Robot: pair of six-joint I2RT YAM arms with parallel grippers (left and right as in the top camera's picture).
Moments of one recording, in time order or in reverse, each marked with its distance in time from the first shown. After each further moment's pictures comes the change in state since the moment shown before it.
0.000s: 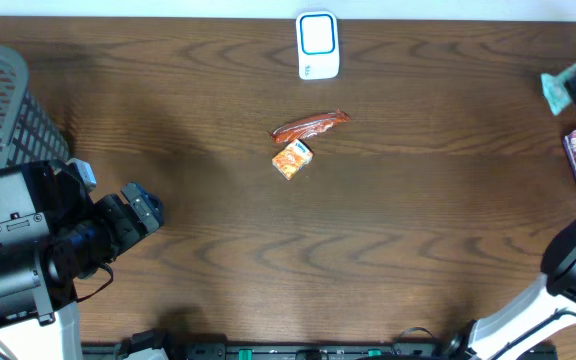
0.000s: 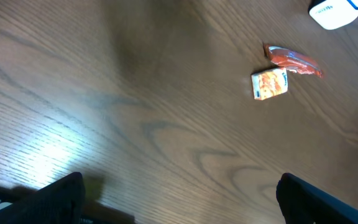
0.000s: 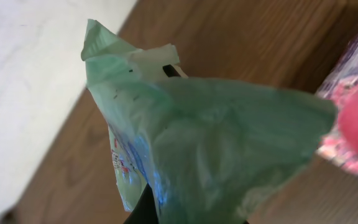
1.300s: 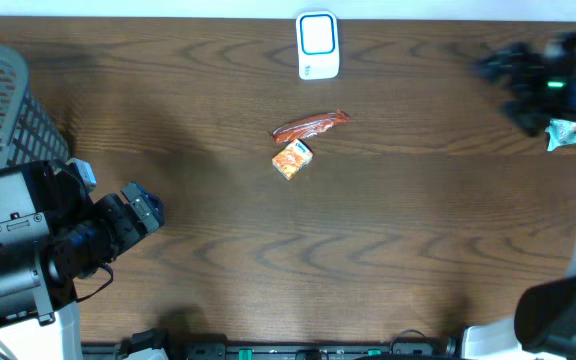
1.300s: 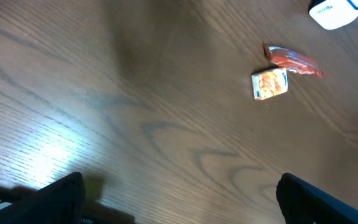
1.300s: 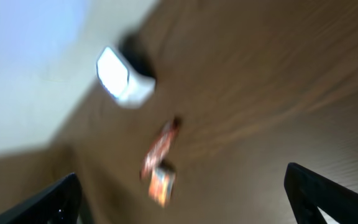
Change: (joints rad) left arm 0.000 0.000 0.000 0.000 0.000 0.000; right arm 0.283 -0.309 -0.011 -0.455 -0.346 -0.004
